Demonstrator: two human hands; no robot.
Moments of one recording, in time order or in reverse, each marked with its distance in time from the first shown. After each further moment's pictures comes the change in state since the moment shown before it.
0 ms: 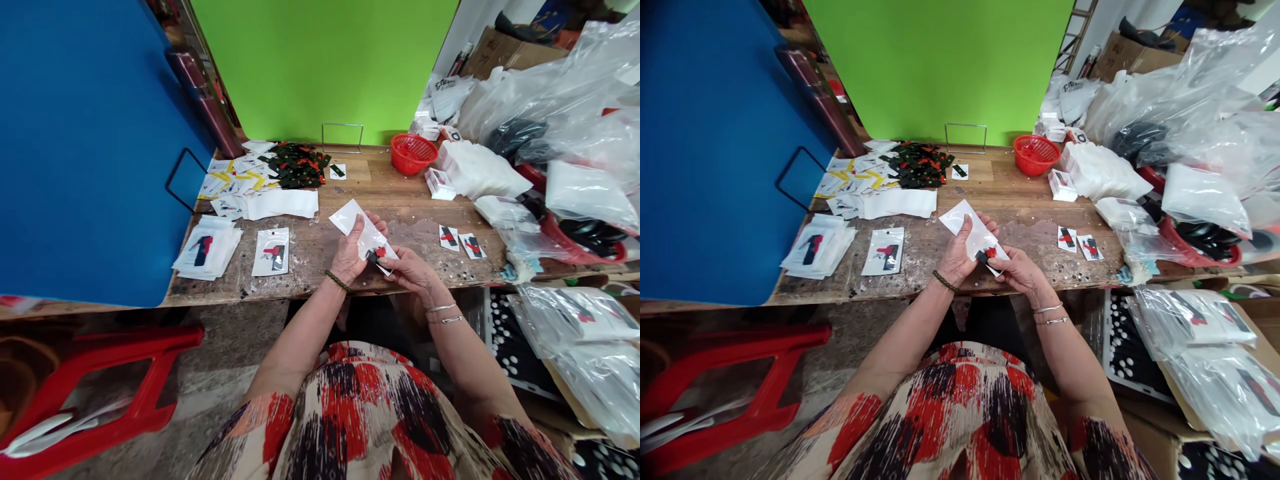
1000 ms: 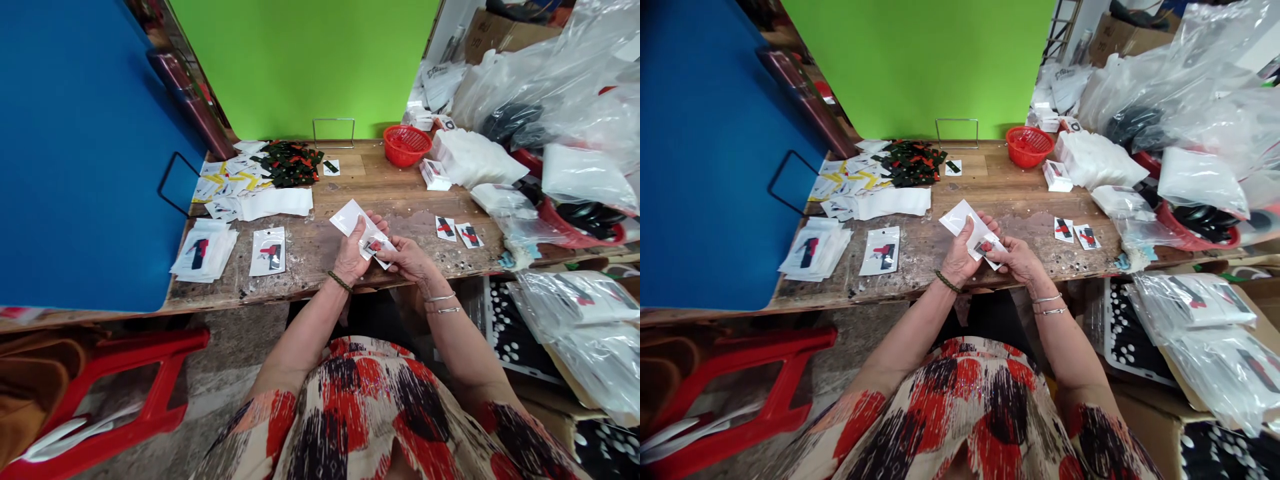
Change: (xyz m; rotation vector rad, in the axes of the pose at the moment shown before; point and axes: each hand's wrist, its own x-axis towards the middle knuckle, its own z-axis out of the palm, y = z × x) left_hand -0.004 -0.016 -0.003 0.007 -0.020 -0.036; right_hand 0.002 0.002 -0.005 -0.119 0.165 -0.092
